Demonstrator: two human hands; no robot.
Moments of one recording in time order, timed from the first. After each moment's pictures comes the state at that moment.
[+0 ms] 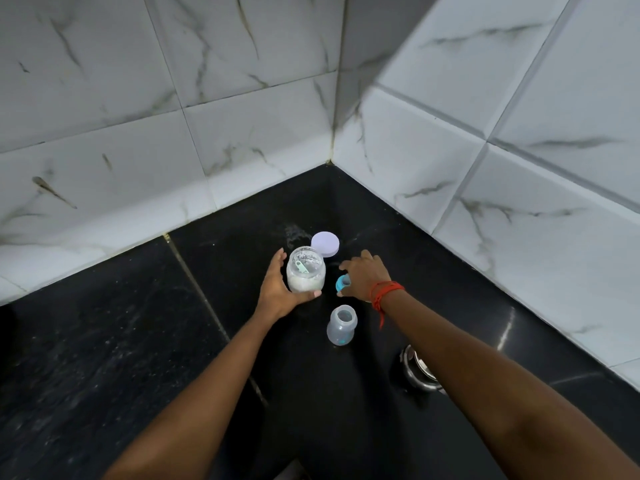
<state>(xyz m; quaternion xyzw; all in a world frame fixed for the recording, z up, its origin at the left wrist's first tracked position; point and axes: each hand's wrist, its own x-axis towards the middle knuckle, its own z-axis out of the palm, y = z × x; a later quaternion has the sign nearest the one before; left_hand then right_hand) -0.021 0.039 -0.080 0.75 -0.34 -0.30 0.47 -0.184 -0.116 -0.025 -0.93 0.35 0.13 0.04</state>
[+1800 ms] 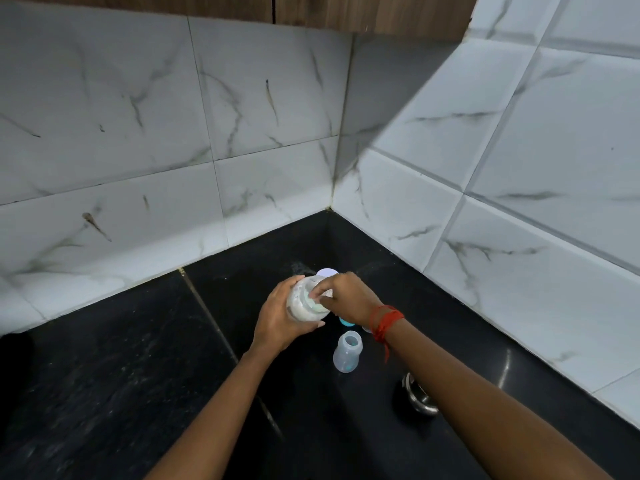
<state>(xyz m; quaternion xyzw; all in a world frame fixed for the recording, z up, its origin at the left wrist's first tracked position) -0.035 0.093 -0.002 0.70 -0.47 -0.15 0.51 -0.168 -0.001 0.127 -0.93 0.30 -0.01 0.22</state>
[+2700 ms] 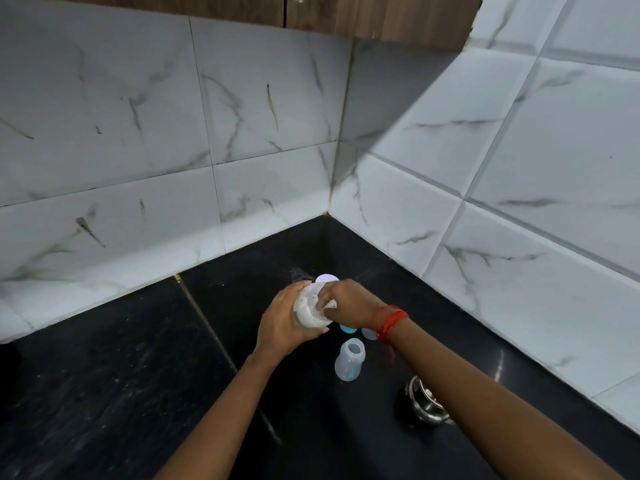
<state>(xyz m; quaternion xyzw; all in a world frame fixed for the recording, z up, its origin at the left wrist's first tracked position) -0.032 0.084 0.002 0.72 -0.49 -0.14 0.48 -0.158 -0.046 0.064 -0.93 0.30 -0.02 0.21</state>
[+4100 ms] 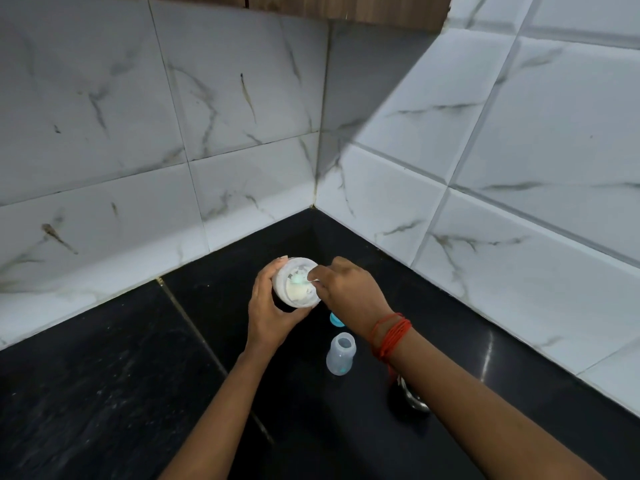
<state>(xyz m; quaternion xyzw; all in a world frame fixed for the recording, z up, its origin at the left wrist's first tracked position) -0.041 0.081 0.021 0.63 -0.46 -0.06 0.62 -0.180 0.004 0.112 -0.94 0.26 -0.23 -0.01</state>
